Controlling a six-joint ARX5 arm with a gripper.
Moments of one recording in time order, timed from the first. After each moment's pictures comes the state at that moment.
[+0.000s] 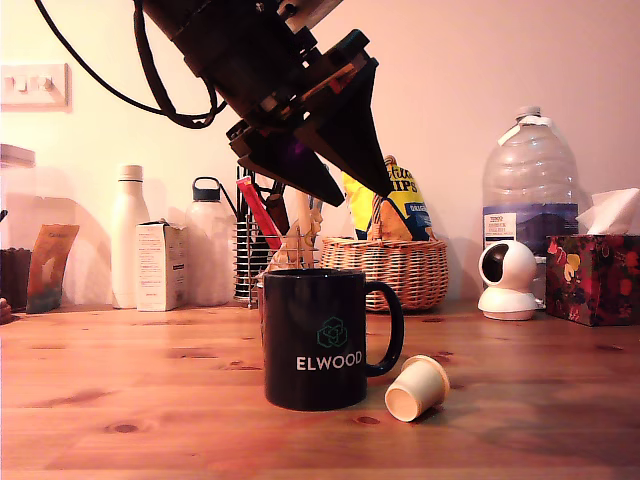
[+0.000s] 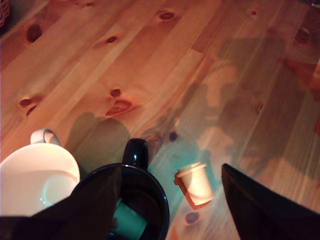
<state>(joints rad) -0.79 1.58 1.15 -0.33 0.20 0.14</state>
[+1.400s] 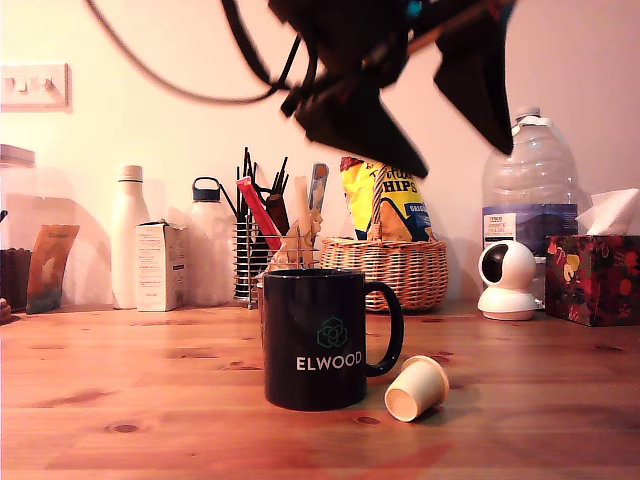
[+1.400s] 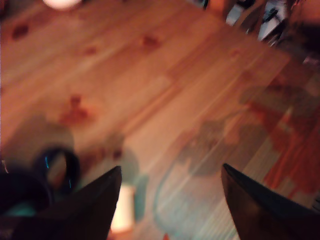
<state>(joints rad) -1.09 1.57 1.02 -0.09 -0.14 -0.26</state>
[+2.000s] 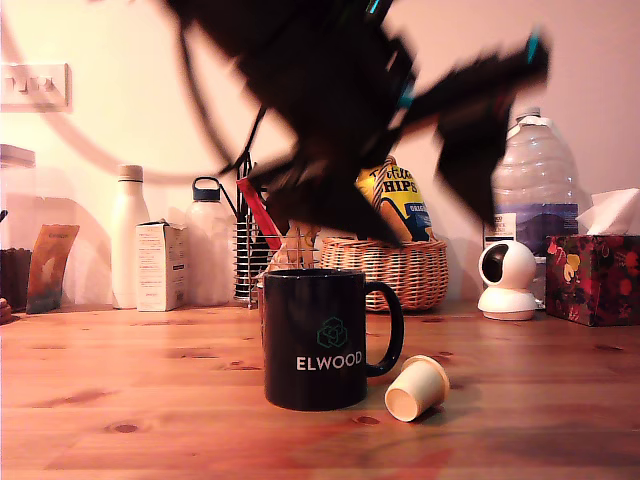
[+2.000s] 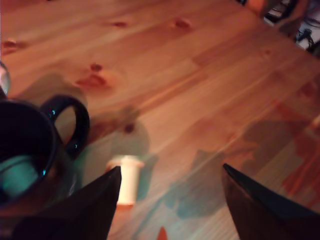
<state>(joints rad) -1.13 1.57 0.87 0.10 -0.27 -0.42</state>
